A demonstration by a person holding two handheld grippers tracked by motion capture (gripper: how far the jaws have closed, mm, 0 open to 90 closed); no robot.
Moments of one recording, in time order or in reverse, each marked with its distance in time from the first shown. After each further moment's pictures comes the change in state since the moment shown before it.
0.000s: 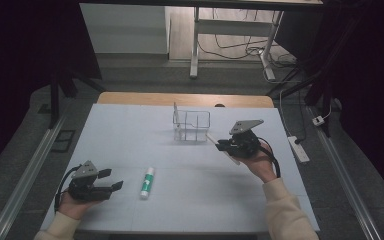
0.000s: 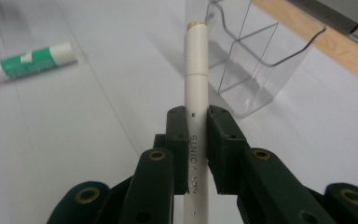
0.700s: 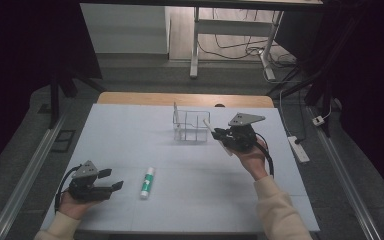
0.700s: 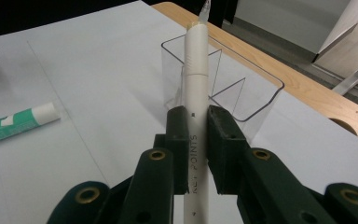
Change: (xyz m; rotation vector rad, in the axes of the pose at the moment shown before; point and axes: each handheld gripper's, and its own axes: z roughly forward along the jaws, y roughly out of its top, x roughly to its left) left arm 0.000 0.000 0.000 0.000 0.000 0.002; right arm 0.003 0.020 0.002 -0.160 -0.097 0.052
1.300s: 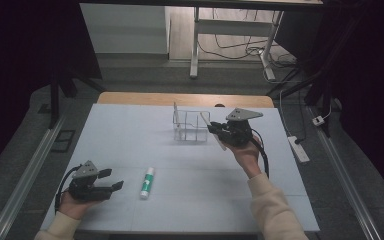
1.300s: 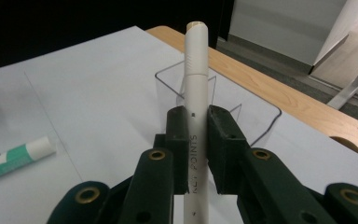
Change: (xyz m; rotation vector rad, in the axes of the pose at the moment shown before) left arm 0.000 0.000 0.000 0.000 0.001 0.000; right arm -0.002 0.010 0.012 -0.075 -0.014 0.051
